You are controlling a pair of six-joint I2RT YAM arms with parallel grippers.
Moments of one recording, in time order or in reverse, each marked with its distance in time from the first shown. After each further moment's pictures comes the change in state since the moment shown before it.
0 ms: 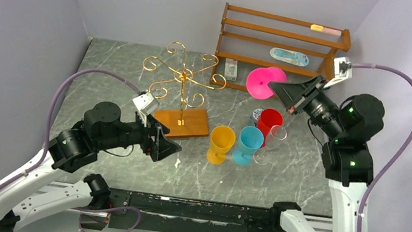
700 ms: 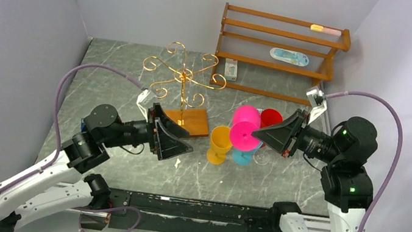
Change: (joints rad) left arm 0.000 0.007 -0.145 0.473 0.211 -0.330; right arm 0.000 -0.195 -0.123 -0.237 -0.433 -0.123
